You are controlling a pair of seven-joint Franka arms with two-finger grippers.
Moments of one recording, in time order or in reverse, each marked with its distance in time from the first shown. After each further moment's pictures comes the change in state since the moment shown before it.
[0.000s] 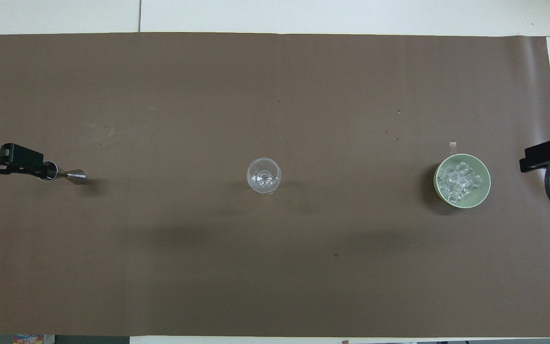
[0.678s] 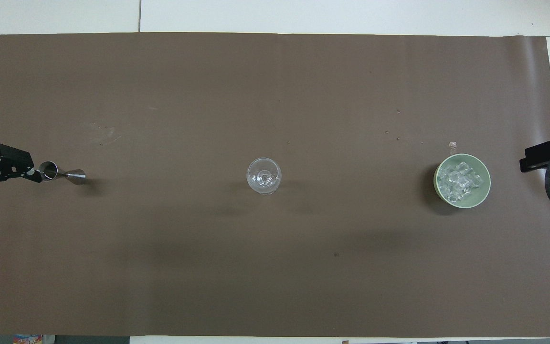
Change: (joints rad) left arm 0.114 -0.020 0.004 -0.089 -0.108 0.012 -0.356; right arm 0.000 0.000 0.000 0.000 0.000 0.000 0.000
